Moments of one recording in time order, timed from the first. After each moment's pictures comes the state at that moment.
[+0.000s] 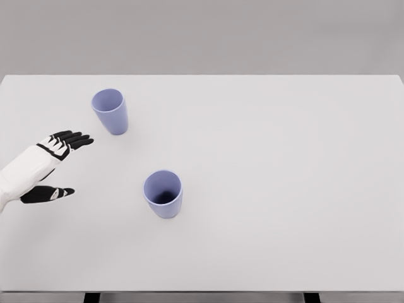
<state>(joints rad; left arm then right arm) 0.20 0.63 0.16 -1.77 -0.42 -0.61 -0.27 0.04 0.00 0.15 0.04 -0.09 -0.06 -0.27</state>
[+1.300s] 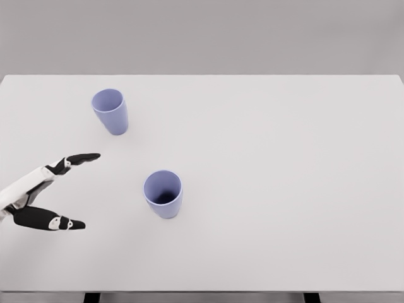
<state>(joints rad) 0.27 0.91 -0.08 -1.80 0.49 -0.61 -0.47 0.04 0.00 0.15 0.04 -0.09 -0.06 -0.27</state>
